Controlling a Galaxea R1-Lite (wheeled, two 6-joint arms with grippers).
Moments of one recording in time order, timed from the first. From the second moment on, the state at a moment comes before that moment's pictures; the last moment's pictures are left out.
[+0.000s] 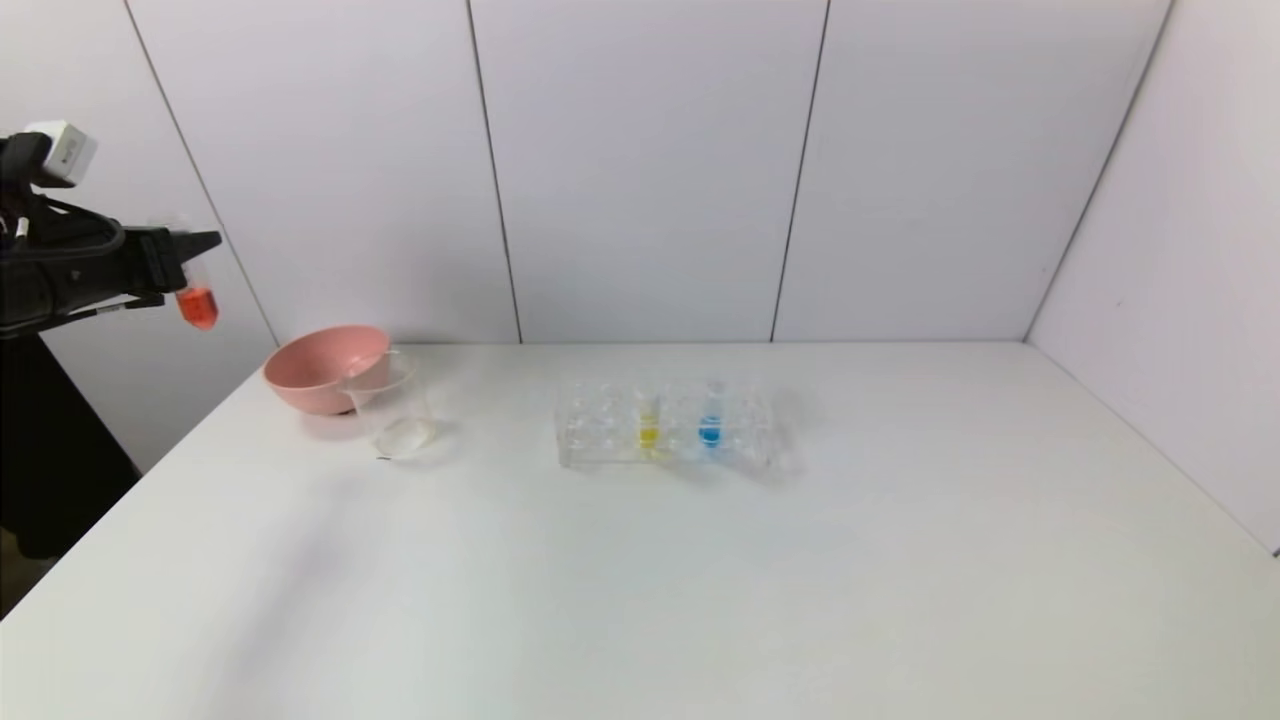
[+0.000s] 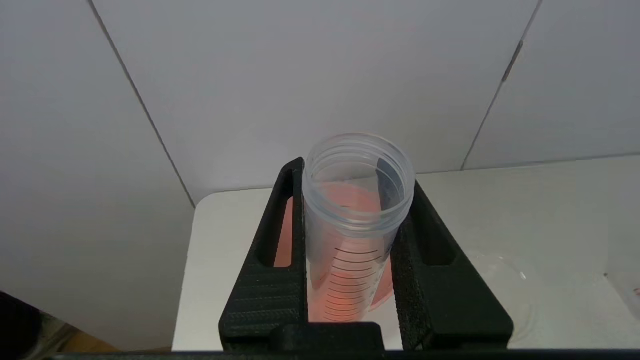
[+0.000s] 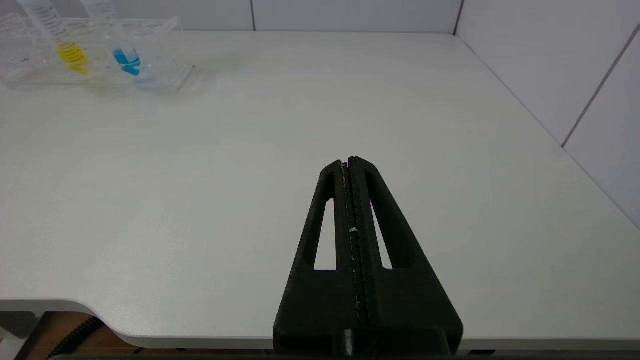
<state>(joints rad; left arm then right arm) 0.38 1.82 -1.25 -0.50 -0.51 0.06 0.00 0.00 0.00 0.00 0.00 0.00</state>
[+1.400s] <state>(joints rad) 0.37 1.93 -1.42 -0.36 -0.93 0.20 0.00 0.00 0.00 0.00 0.00 0.00</state>
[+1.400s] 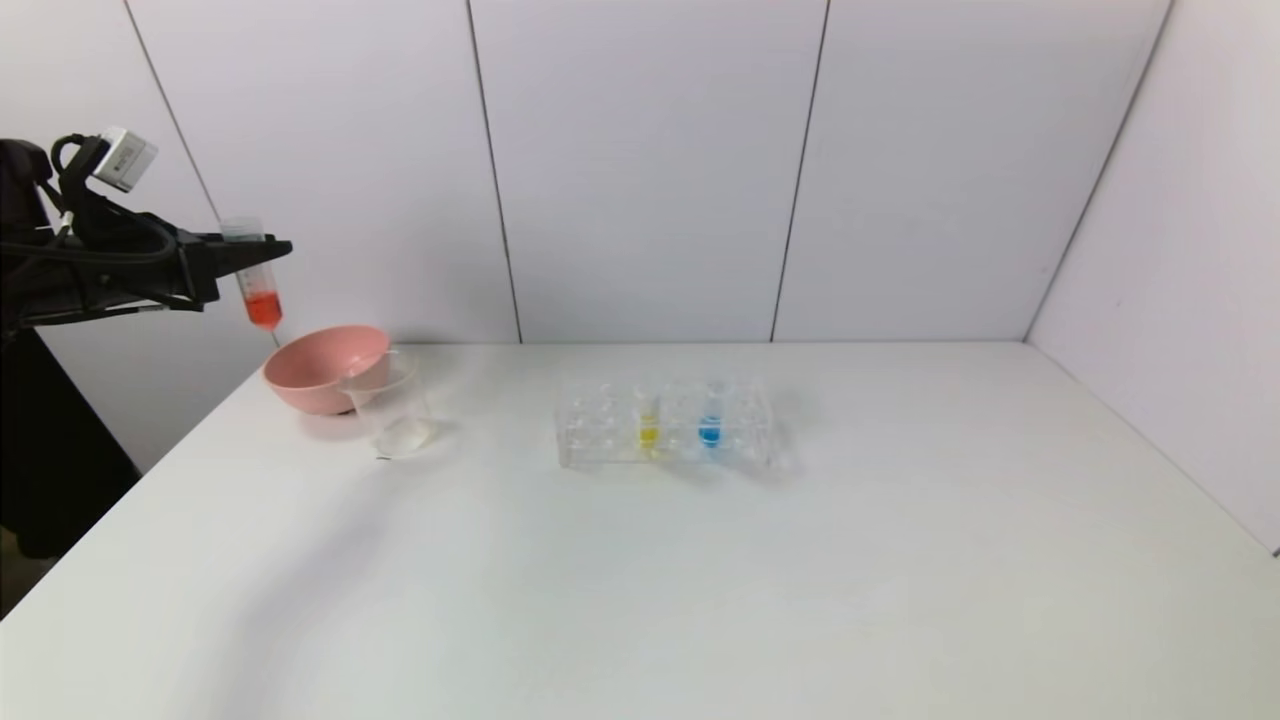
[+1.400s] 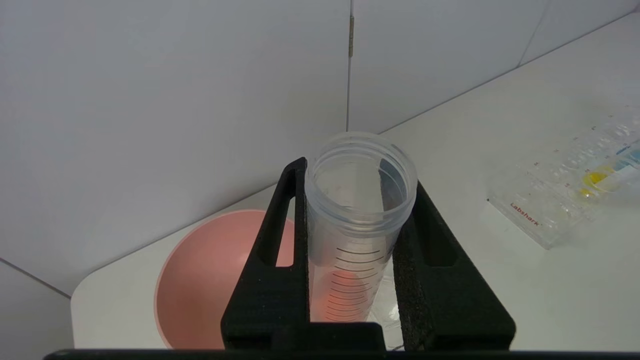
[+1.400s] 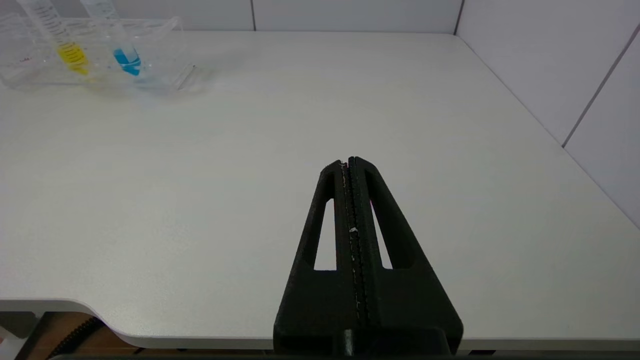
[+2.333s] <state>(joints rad) 0.40 1.98 -1.67 0.16 -1.08 0.66 0.00 0.00 0.00 0.00 0.00 0.00</state>
